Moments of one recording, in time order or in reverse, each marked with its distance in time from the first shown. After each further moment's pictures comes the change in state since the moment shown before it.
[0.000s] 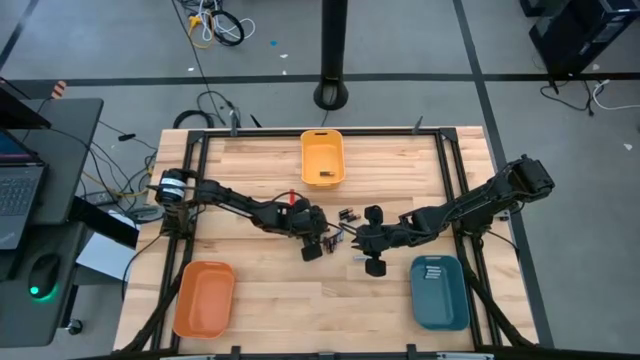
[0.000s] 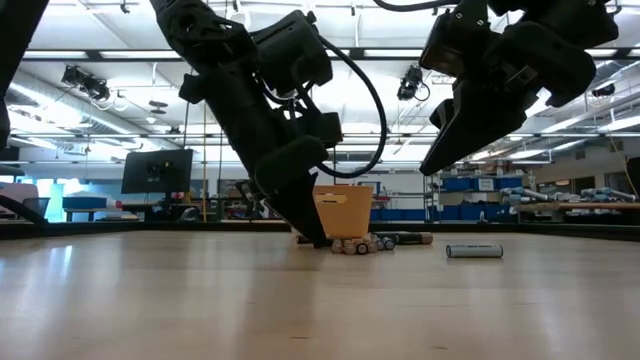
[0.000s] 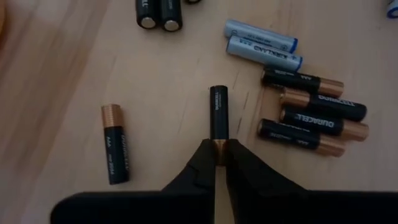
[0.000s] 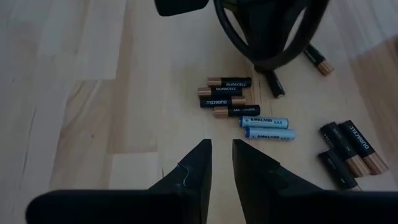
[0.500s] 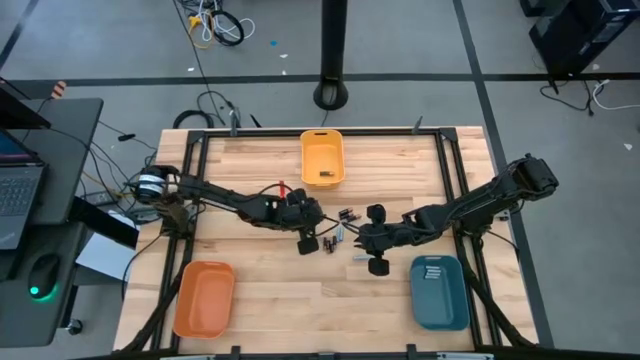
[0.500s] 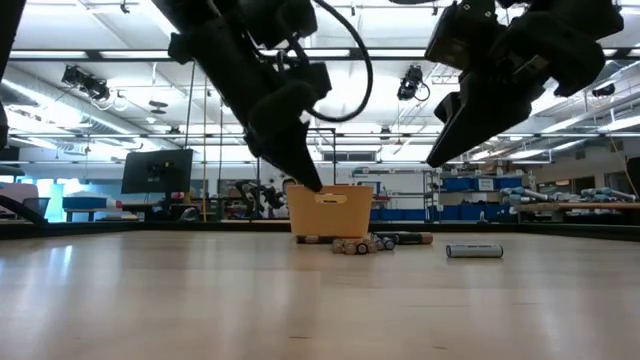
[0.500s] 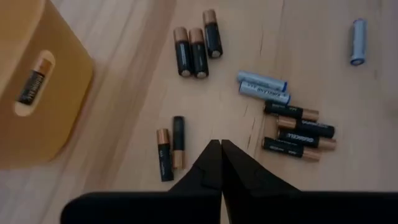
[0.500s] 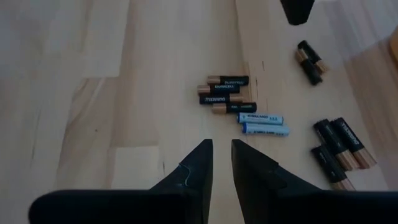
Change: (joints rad) left arm -0.006 -0.166 -0.003 -0.072 -0.073 0.054; right arm 0.006 -0.043 0.000 -0.045 0.000 -0.004
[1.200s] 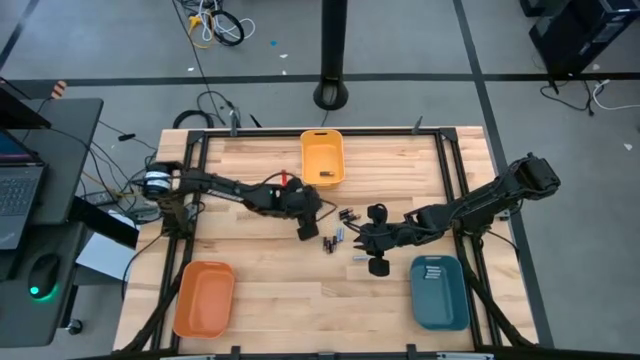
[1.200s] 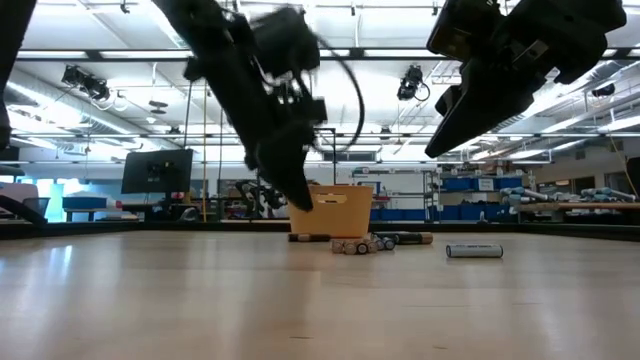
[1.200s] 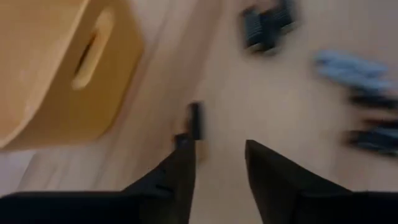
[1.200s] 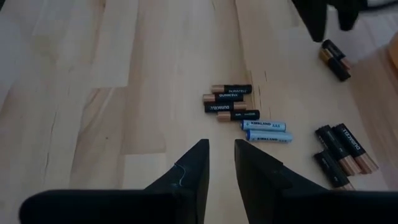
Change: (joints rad) left arm 0.111 0.038 0.000 -0.051 -0.005 0.020; right arm 0.007 -0.020 0.000 0.011 0.000 0.019
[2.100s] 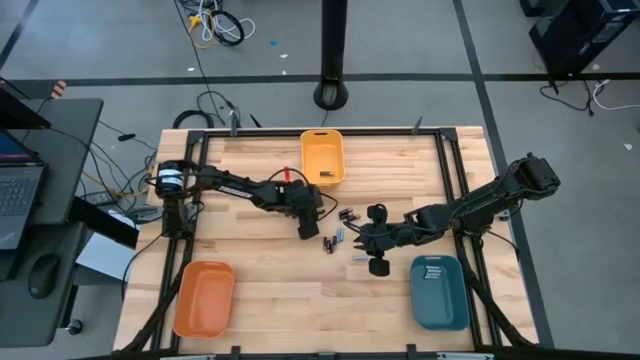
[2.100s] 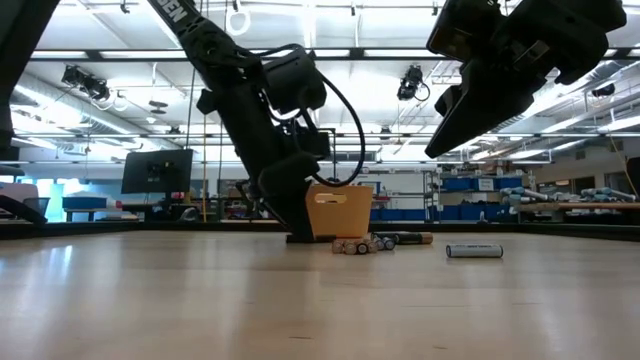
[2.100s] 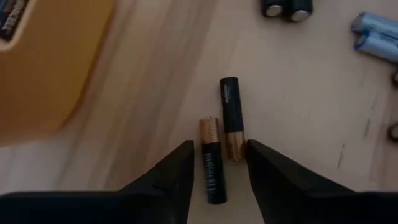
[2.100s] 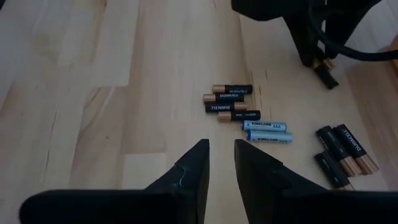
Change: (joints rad) left arm 0.066 0.093 -0.007 0.056 0.158 0.025; right arm 0.000 0.001 0.000 0.000 -0.003 -0.008
